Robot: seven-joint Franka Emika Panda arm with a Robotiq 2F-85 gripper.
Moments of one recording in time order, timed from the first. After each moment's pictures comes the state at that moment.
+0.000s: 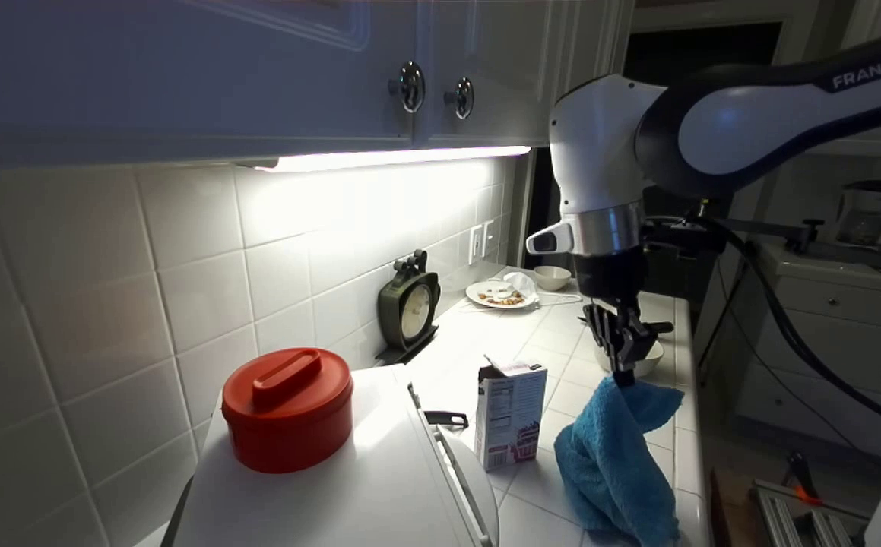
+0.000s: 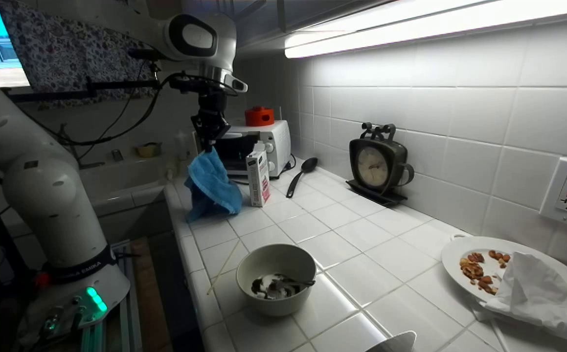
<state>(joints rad) 0.10 -0.39 0.00 -2.31 0.02 1.66 -0.43</state>
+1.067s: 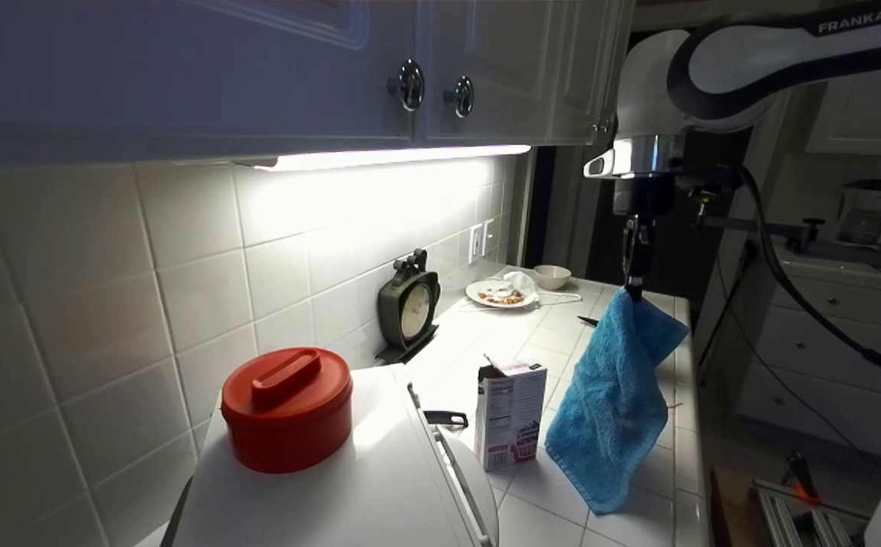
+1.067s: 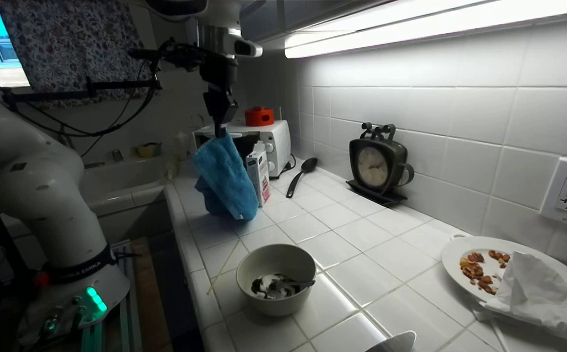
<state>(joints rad) -0.07 -0.51 -0.21 -2.26 0.02 1.64 -0.34</state>
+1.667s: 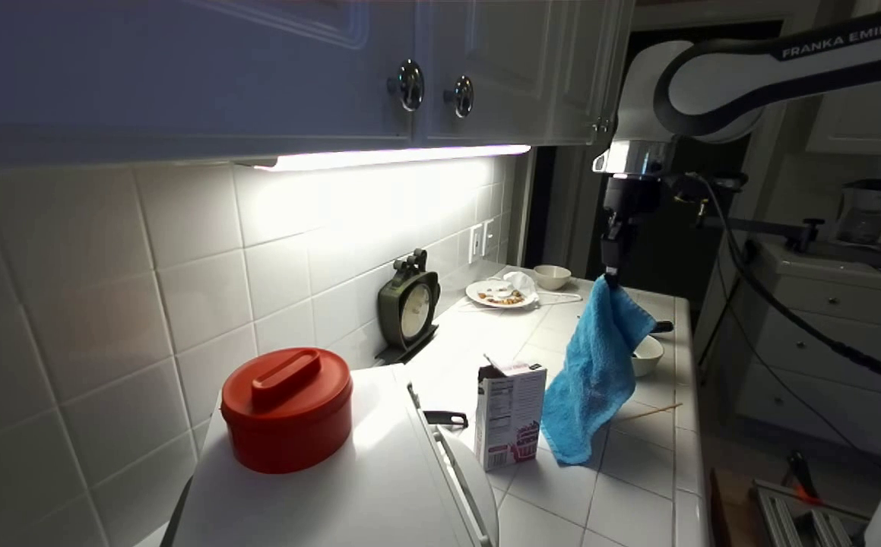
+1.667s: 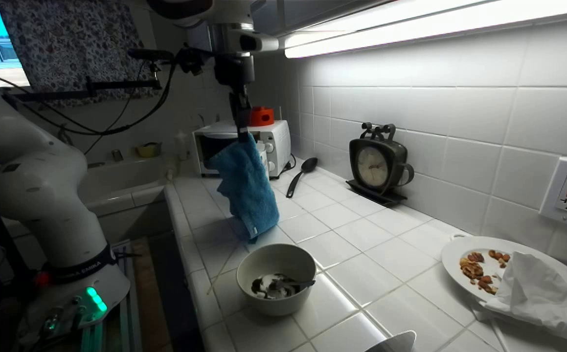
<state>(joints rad) -0.17 -0.46 -0.21 -2.25 -0.03 1.81 -0.09</state>
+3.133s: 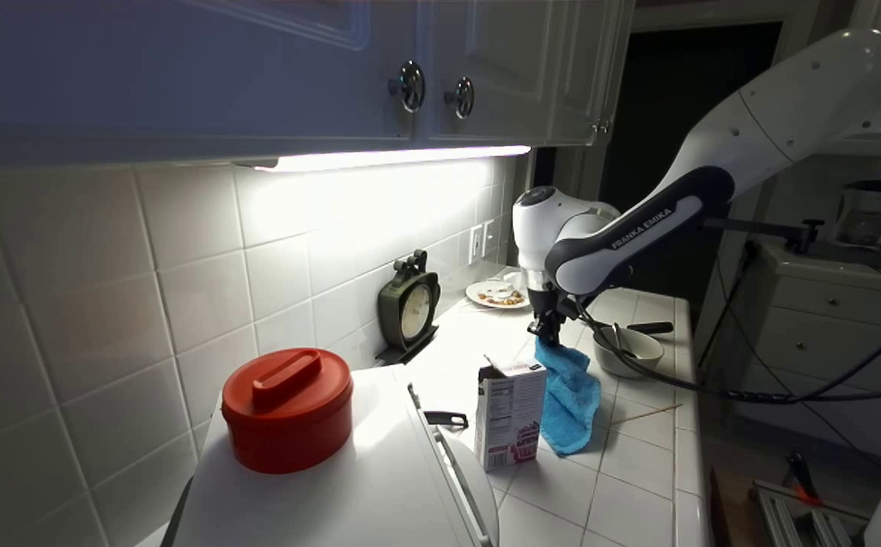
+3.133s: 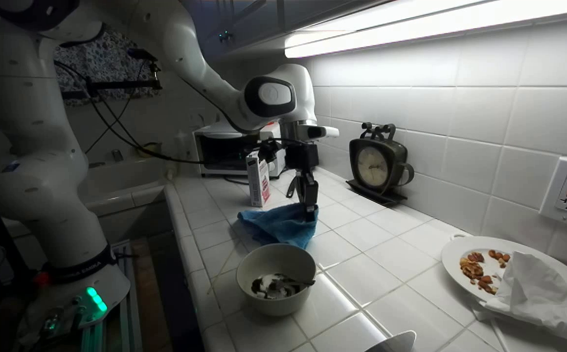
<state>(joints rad) -0.19 0.12 -0.18 -2.16 -0.50 2.23 0.34</state>
